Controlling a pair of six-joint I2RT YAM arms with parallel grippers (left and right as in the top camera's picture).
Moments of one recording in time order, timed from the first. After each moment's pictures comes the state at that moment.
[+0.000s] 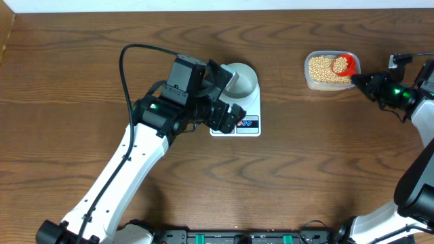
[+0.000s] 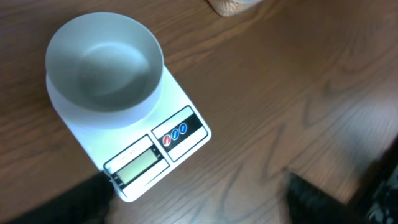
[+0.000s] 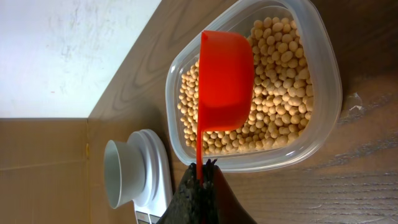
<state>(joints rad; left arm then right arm) -0.44 1.42 1.25 -0.74 0.40 0.03 -0.45 1.81 1.14 -0.29 -0.90 0.34</state>
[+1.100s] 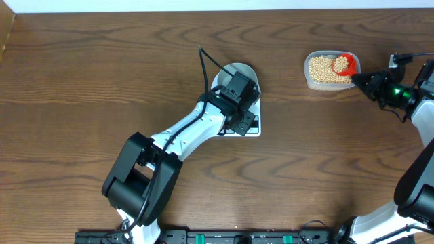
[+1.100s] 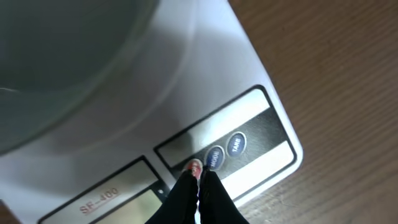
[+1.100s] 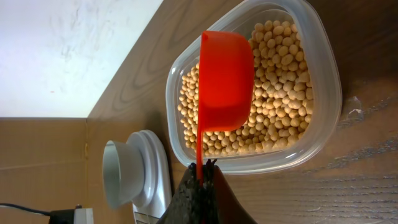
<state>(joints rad) -0.62 1.89 1.25 -0.55 0.10 -0.06 -0.45 1.81 1.14 -0.28 -0.90 0.33</state>
